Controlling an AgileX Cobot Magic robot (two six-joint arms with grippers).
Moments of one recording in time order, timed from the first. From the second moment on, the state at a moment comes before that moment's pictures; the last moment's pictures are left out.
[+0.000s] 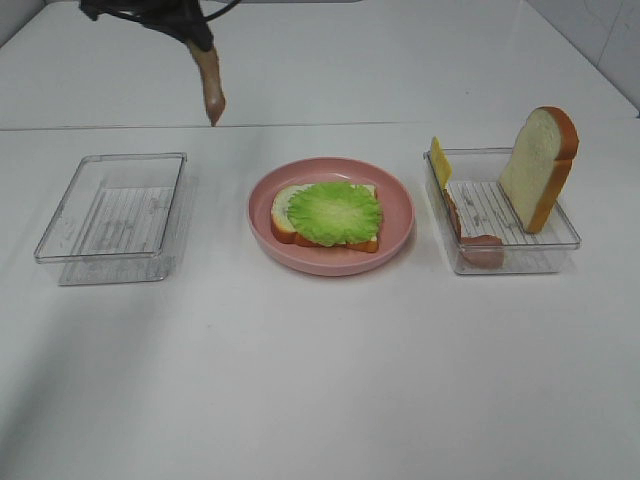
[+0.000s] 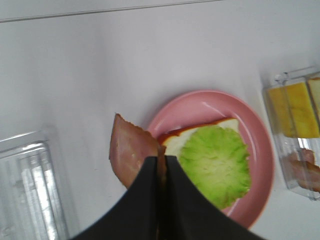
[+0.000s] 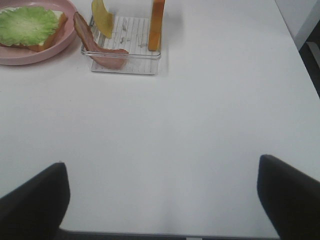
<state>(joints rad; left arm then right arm) -0.28 2.26 -2.29 -0.30 1.13 -0.09 0.01 0.00 -0.46 0.02 1.10 -0.09</state>
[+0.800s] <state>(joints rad) -0.52 2.44 -2.30 -0.57 1.03 -0.11 0.01 0.00 -0.46 0.02 1.10 -0.09</state>
